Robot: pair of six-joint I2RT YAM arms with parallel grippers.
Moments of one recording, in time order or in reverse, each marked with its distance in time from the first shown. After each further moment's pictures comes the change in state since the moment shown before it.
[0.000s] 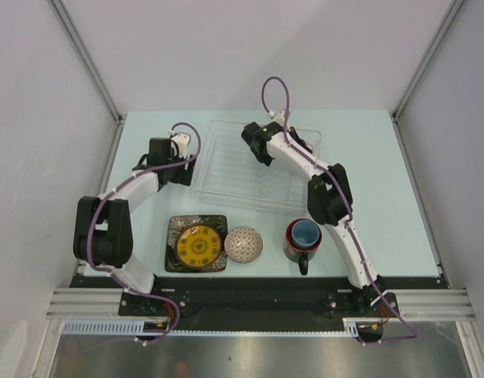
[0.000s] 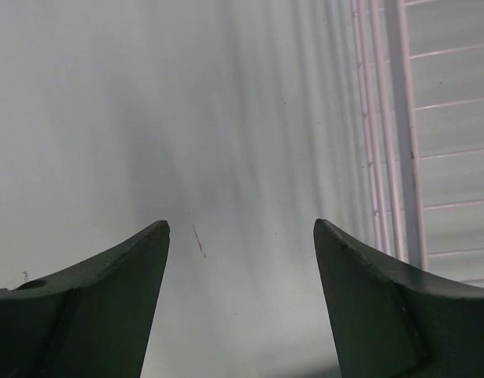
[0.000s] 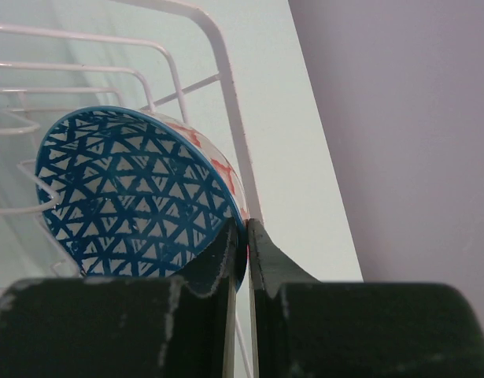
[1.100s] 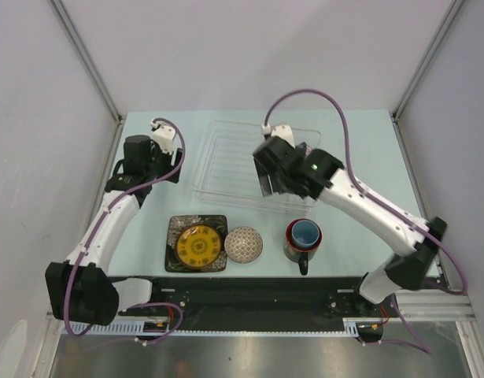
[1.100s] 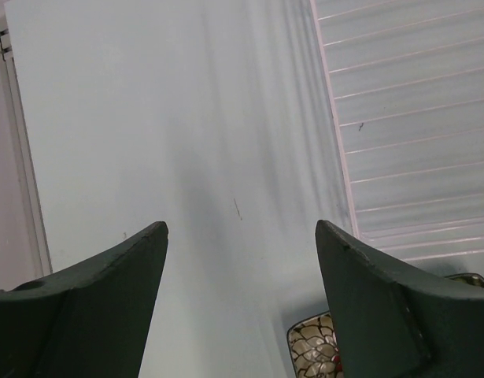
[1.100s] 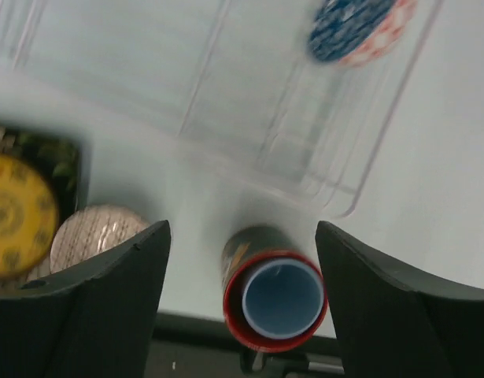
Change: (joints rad) left arm -0.004 -0.425 -0.019 -0.174 -0.003 0.056; right arm 0.295 -0.822 -0.509 0.209 -0.631 -0.114
